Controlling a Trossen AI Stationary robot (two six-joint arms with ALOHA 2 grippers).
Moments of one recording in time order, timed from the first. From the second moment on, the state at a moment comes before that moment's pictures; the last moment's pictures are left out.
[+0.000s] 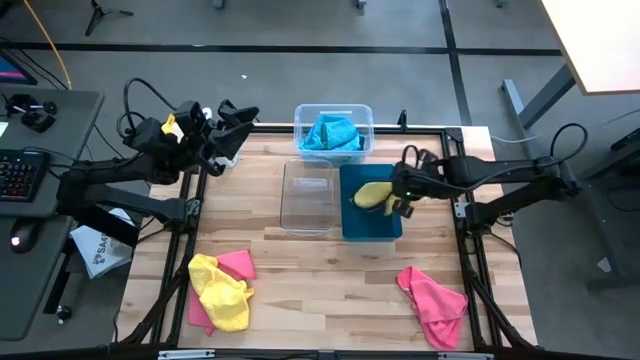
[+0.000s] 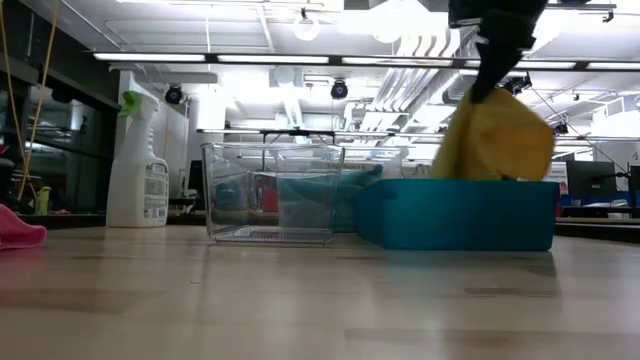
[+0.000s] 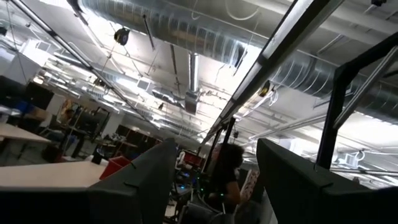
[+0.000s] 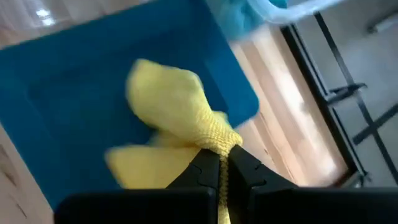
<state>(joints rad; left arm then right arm) 0.10 0.97 1.02 0.52 -0.09 -0.36 0.02 1.24 1.17 -1.17 0.47 0.36</state>
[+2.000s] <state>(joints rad) -0.04 1.01 1.03 0.33 -0.12 -0.41 -0.10 1.33 1.05 -0.79 0.20 0.46</state>
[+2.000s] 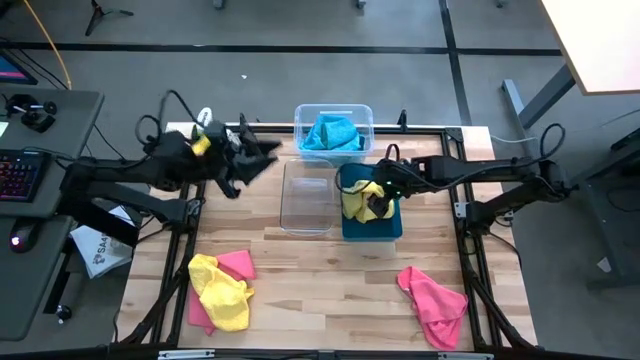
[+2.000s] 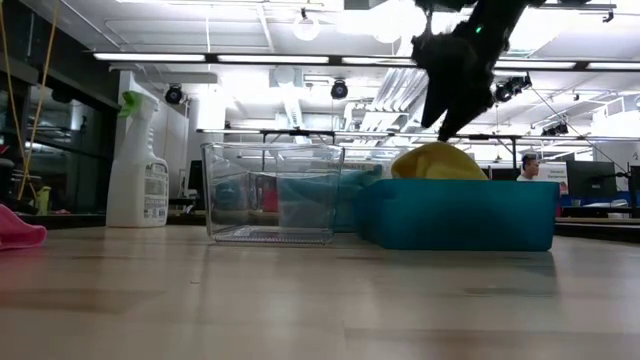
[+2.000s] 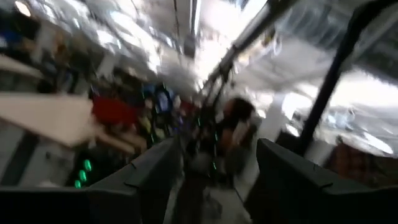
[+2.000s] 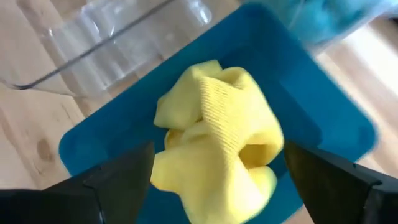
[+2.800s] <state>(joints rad) -0.31 1.03 1.02 0.12 -0.46 -0.38 -0.08 1.27 0.65 -0.21 0.46 0.90</state>
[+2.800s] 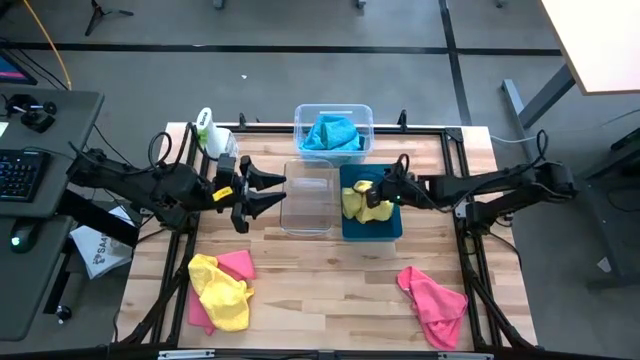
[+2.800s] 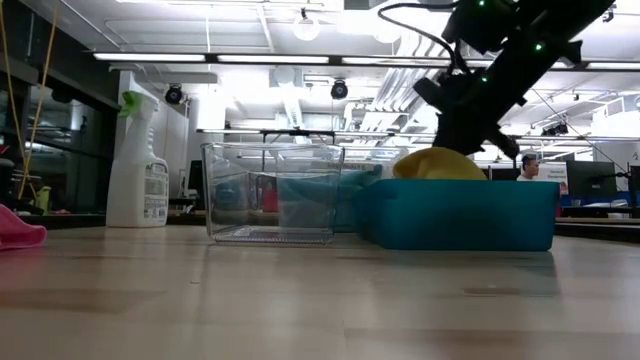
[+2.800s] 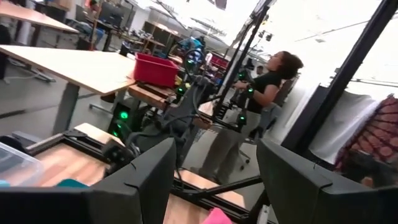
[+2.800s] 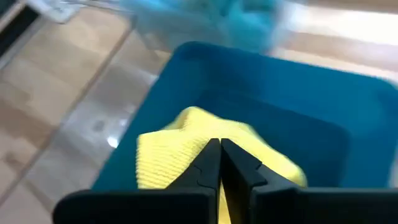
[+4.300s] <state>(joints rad) -0.81 1.25 1.03 -0.86 -0.09 -0.86 -0.04 1.05 1.16 -0.90 0.45 0.63</state>
